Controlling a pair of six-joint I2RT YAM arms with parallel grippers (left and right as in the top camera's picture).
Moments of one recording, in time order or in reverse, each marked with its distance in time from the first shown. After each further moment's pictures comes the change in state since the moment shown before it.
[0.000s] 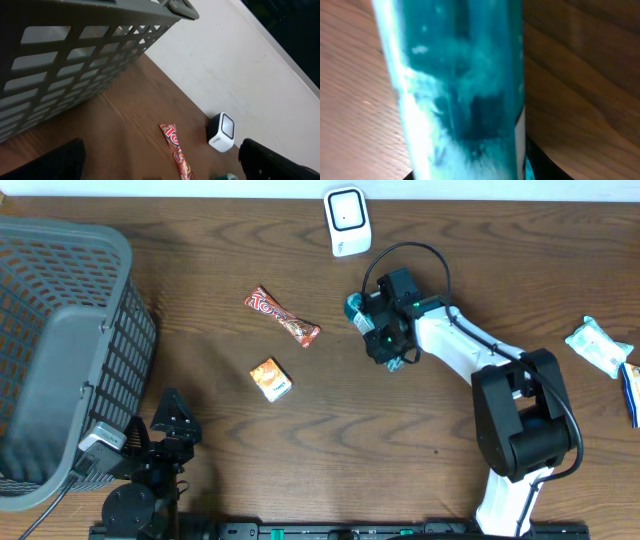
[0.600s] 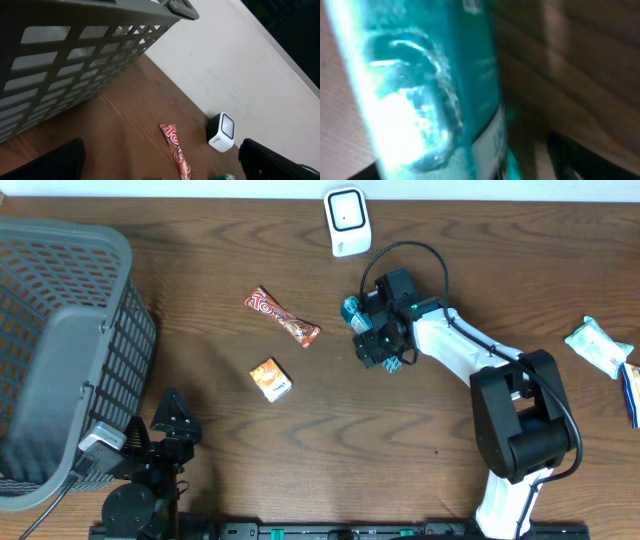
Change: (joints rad) left arm 0.000 0.000 0.000 0.000 0.000 0.000; right arm 0.018 -0.006 -0.018 0.024 0.068 -0.001
